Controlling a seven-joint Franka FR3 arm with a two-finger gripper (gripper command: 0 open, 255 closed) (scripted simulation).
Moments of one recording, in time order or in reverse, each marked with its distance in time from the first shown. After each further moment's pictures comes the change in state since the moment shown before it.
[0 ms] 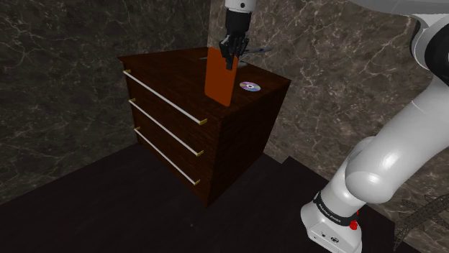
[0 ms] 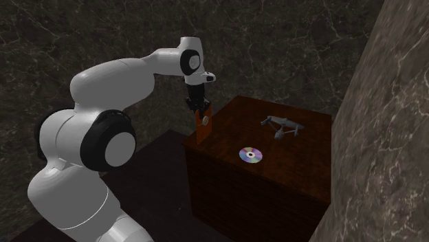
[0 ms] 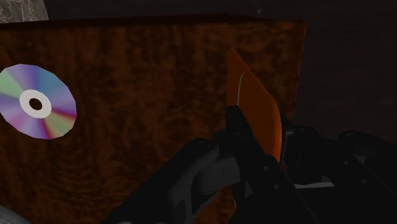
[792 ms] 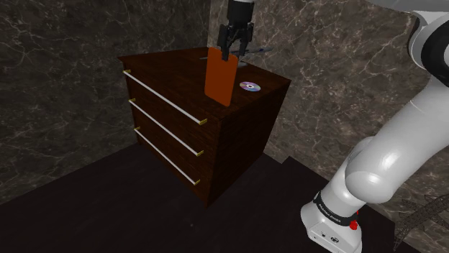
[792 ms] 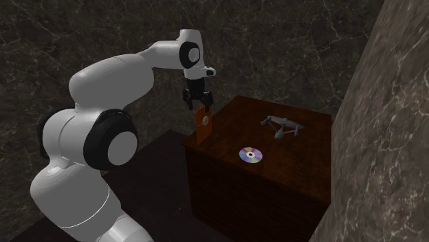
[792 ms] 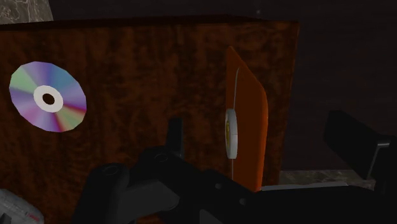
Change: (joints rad) arm -0.001 0.015 0.000 0.081 -0.003 -0.068 -0.004
